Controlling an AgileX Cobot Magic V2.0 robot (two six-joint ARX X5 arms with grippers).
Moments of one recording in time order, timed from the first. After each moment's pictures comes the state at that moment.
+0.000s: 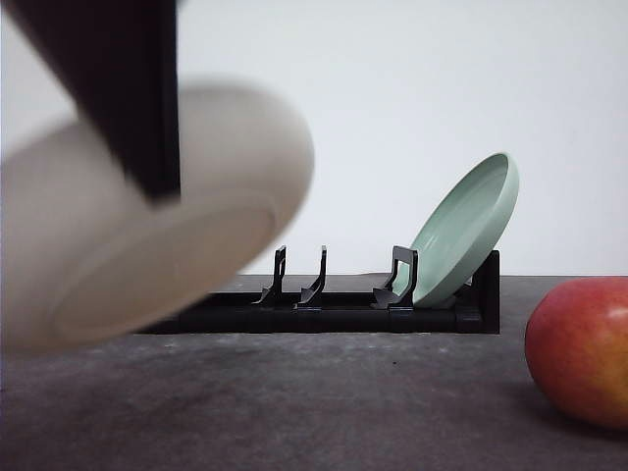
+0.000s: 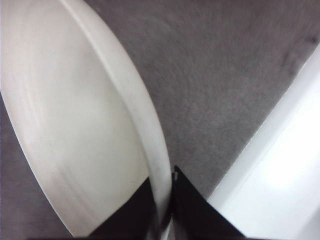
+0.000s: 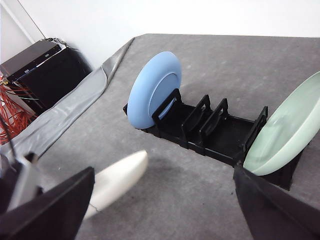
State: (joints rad) left_arx -1.31 1.35 1.08 -1.01 -0.34 -0.22; right_arx 0.02 0.69 1.01 -0.77 -0.78 0.06
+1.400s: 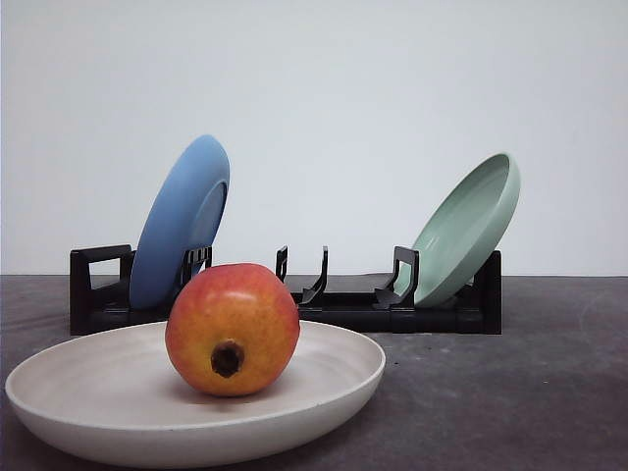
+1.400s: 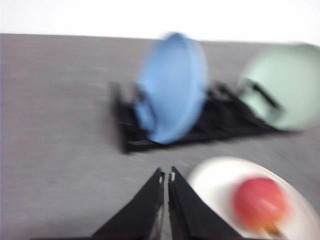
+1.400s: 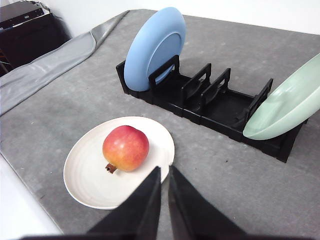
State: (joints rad) left_arx -0.87 0.27 0.68 -0.81 -0.57 -0.36; right_arx 0.79 0.33 0.68 -0.69 0.00 0.21
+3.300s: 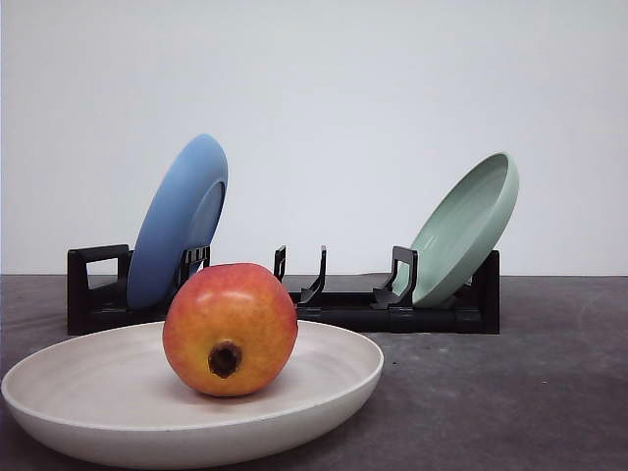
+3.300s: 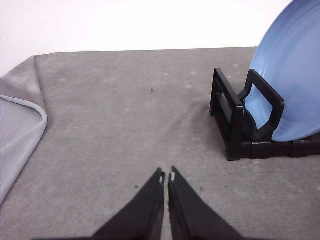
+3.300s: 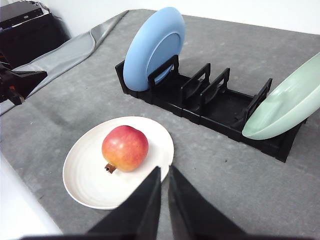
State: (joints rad) left_arx -0.03 0.00 0.02 -0.18 -0.05 0.04; right_arx 0.79 0.33 0.68 -0.69 0.00 0.21
